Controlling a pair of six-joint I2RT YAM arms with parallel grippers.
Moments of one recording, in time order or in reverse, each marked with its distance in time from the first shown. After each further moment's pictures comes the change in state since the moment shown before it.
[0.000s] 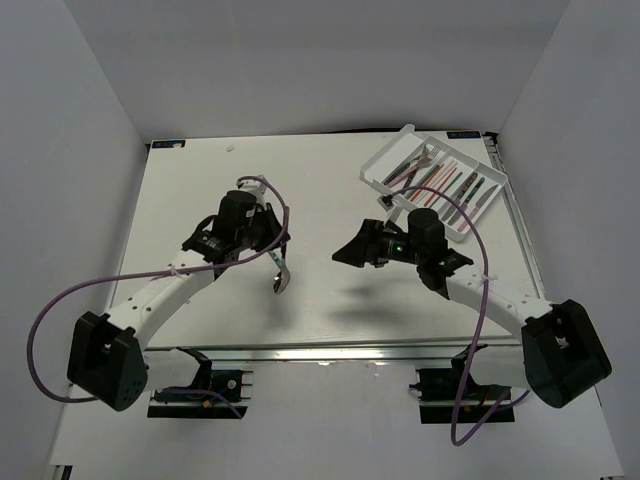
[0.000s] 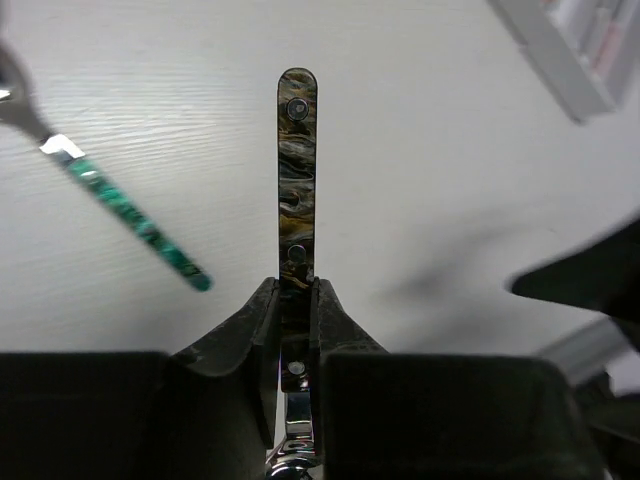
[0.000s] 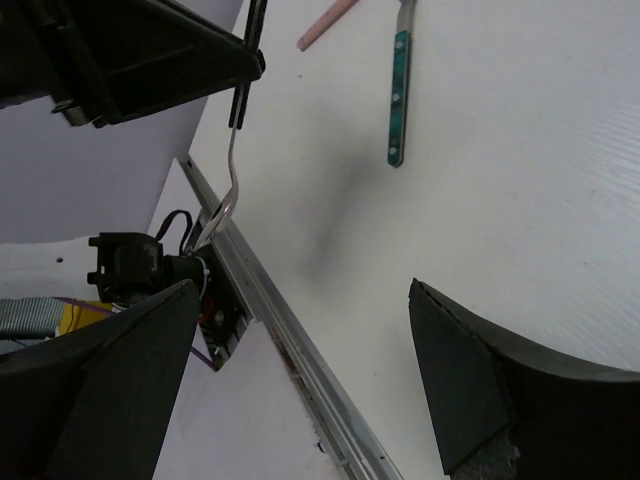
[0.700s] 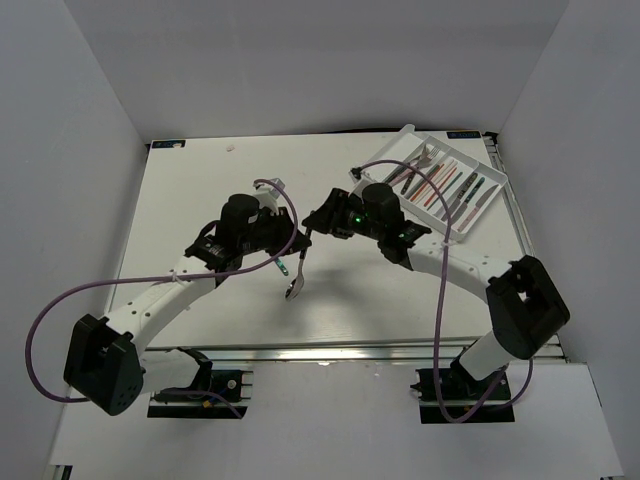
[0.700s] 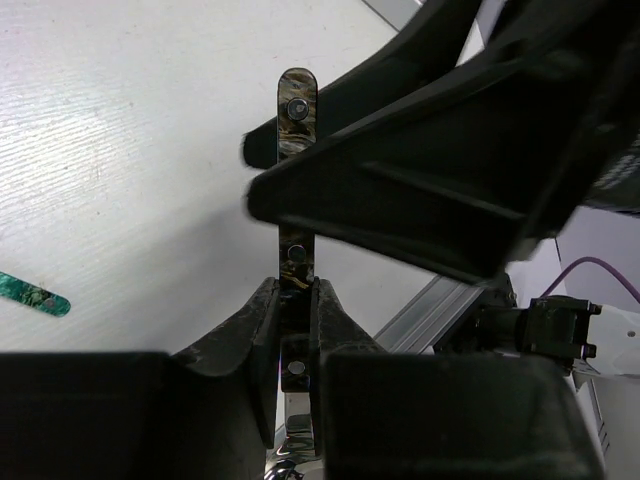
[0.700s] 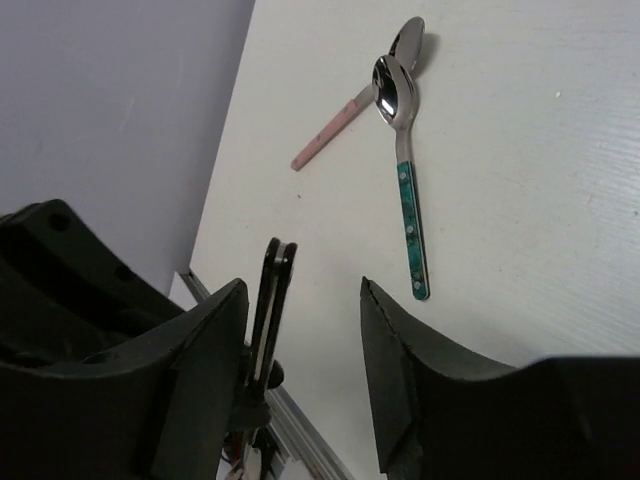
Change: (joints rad) left arm -0.058 -0.050 -0.043 0.161 0.286 -0.019; right arm 0.182 0.290 0.340 0.003 0.346 0.163
